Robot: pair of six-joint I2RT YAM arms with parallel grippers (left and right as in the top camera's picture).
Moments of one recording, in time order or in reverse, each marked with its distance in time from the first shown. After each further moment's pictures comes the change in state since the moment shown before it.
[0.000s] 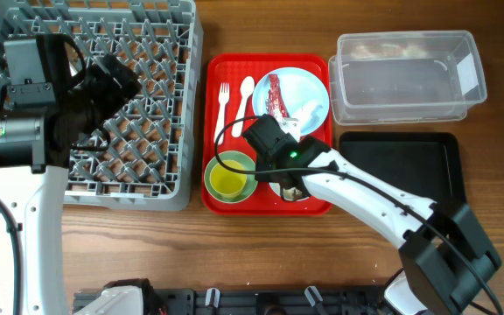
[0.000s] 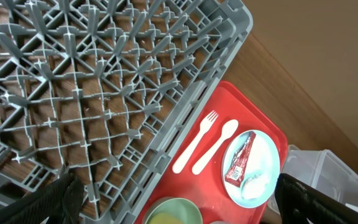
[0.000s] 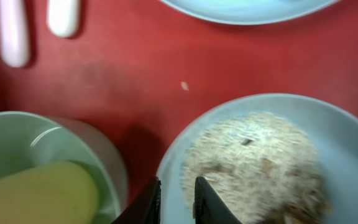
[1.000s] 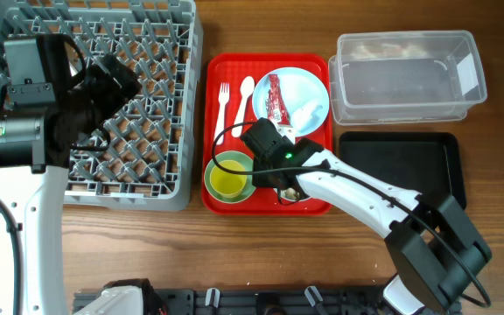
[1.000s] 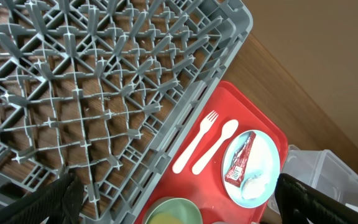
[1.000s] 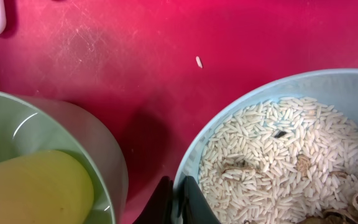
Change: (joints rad) left arm 0.000 0.000 0.000 0.000 0.000 0.000; right arm 0.000 0.048 -0.024 0.024 -0.060 -0.006
